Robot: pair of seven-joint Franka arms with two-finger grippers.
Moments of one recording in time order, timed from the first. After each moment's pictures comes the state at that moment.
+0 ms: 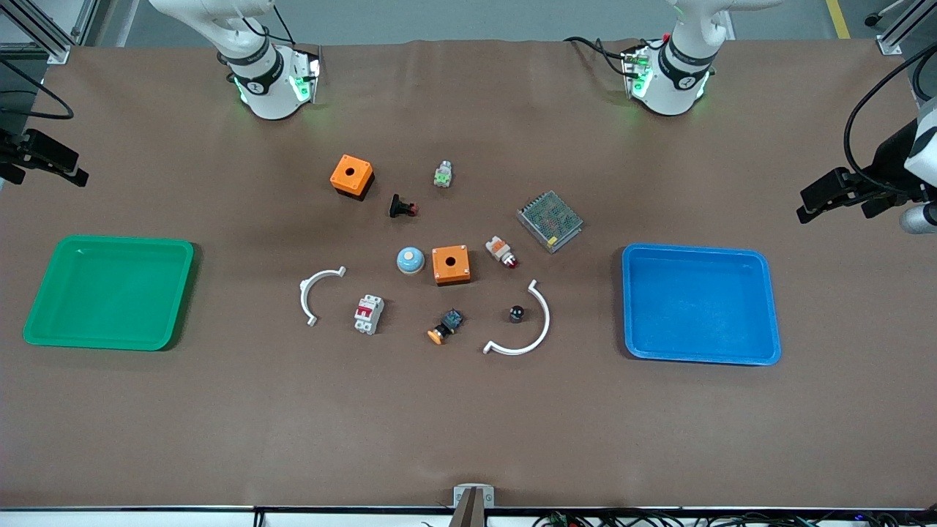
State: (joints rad) left arm -0.01 0.04 -0.04 -1.53 -0.03 1.62 -0.13; right arm -0.01 -0.08 -0.10 -1.62 0.02 1.53 -0.04
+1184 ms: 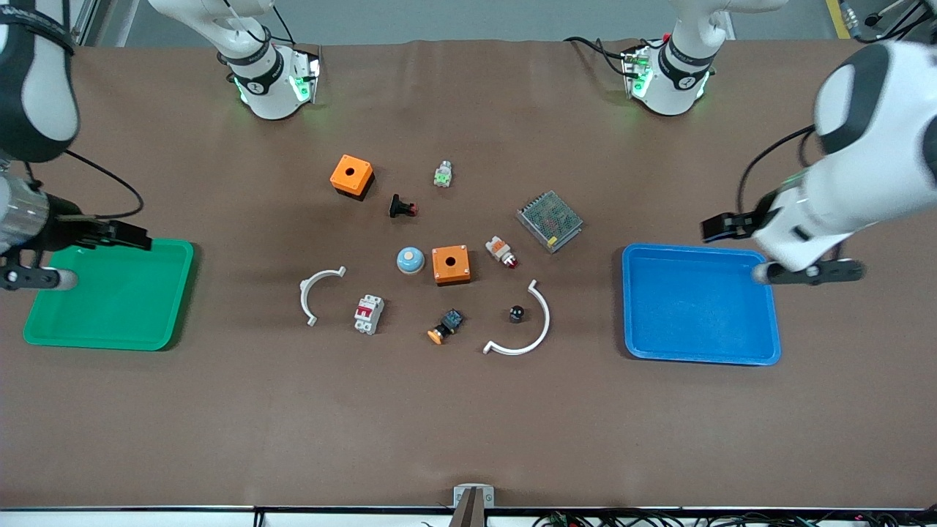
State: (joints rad) left arm -0.17 0.24 -0.06 -1.54 -0.04 1.59 -0.25; right arm 0.05 0.18 -0.09 -1.62 0.04 1.65 0.04
